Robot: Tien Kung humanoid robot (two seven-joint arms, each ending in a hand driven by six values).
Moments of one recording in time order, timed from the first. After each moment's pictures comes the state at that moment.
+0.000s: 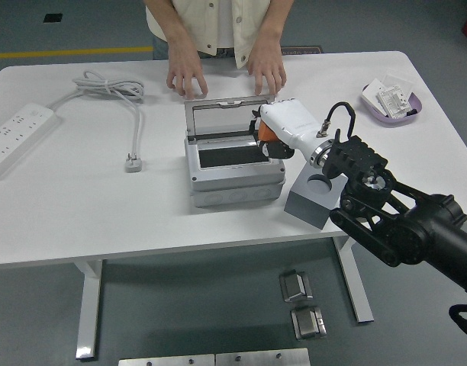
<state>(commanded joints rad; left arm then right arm) 0.01 0.11 -1.90 -0.18 1.99 -0.09 0.37 0.72 -0.23 0.68 1.12 -2.09 -0.17 -0.08</state>
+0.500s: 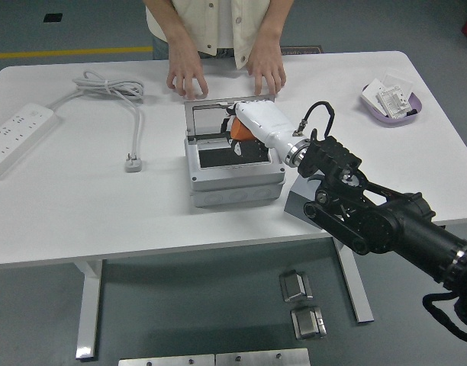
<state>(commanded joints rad) 0.01 0.12 -1.90 -0.18 2.00 -0.10 0.37 0.79 -0.11 0.60 0.89 -1.87 -0.27 0.06</state>
